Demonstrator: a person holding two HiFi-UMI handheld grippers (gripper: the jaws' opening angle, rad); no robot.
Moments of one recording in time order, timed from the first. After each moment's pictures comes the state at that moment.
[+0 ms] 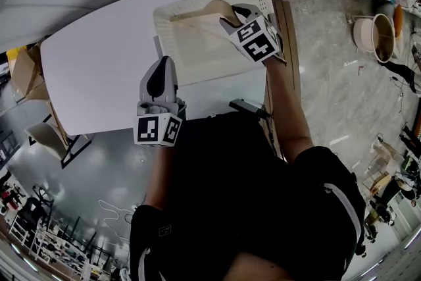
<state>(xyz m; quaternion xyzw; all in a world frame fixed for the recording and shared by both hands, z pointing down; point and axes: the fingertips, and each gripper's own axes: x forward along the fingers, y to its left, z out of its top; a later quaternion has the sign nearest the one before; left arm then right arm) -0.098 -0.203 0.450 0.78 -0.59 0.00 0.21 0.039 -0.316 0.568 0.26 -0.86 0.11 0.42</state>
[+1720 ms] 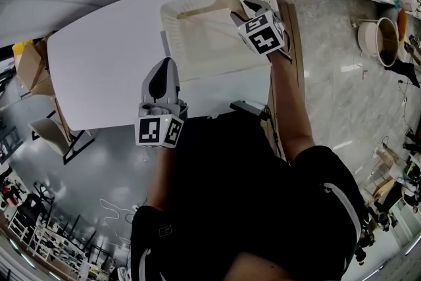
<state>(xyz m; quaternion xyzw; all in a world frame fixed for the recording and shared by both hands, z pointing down) -0.106 -0.183 0.437 0.78 -0.60 0.00 0.20 0.057 -0.327 0.564 0.30 -0.84 0.11 0.43</state>
